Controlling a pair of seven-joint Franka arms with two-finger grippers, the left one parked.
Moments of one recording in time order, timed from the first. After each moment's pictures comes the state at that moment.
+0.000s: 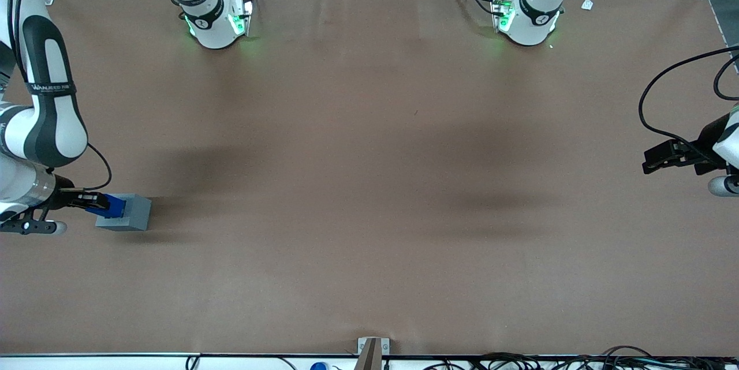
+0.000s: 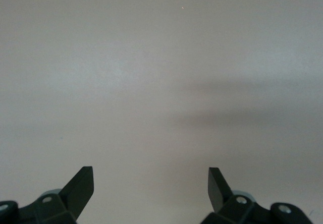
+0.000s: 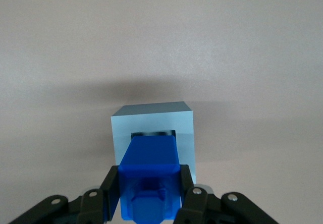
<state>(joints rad) -0.20 0.48 -0.05 -1.70 0.00 2.17 -0.20</state>
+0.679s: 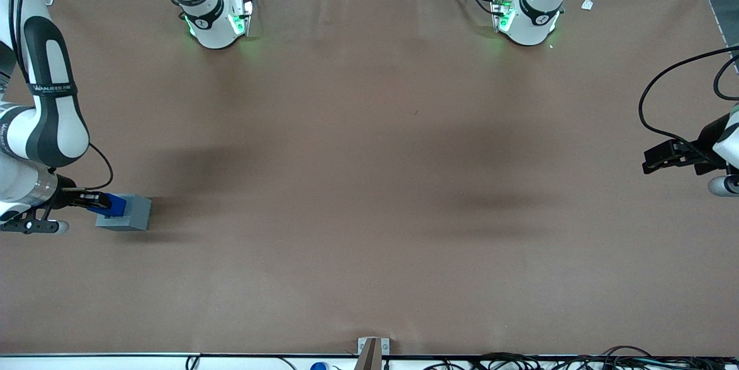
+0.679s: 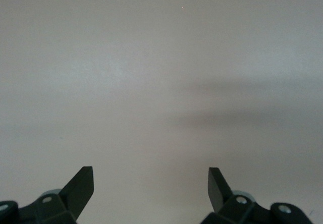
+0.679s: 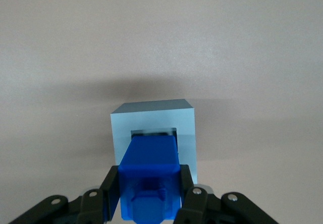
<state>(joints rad) -0.20 0.48 -0.05 -1.71 0.00 2.17 -0.20</state>
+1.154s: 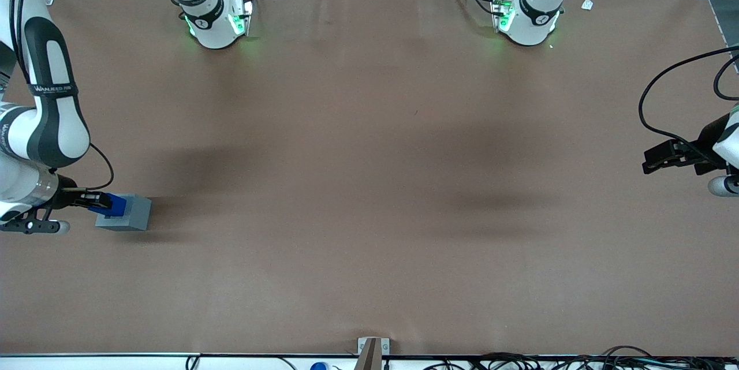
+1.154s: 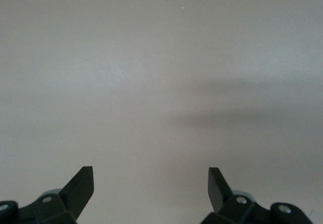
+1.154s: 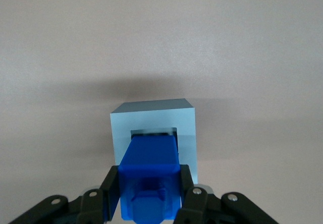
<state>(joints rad) -0.20 0.48 -0.05 -1.71 0.00 2.17 -0.20</state>
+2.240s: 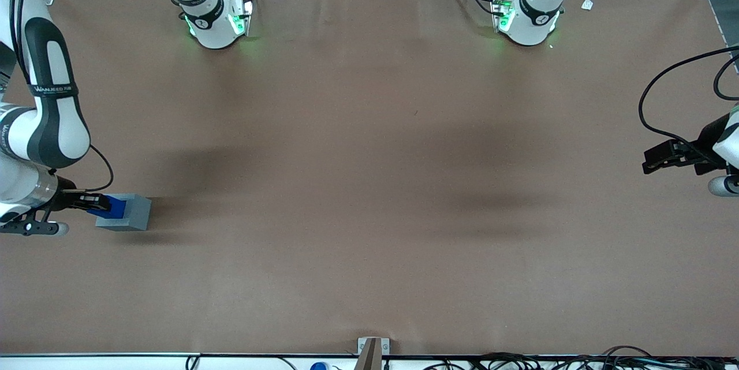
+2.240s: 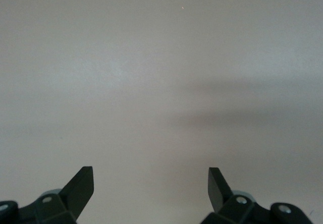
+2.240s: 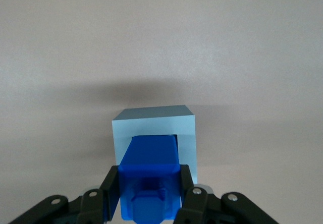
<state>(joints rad) -0.20 0.48 -0.05 -1.70 0.00 2.19 -0.20</state>
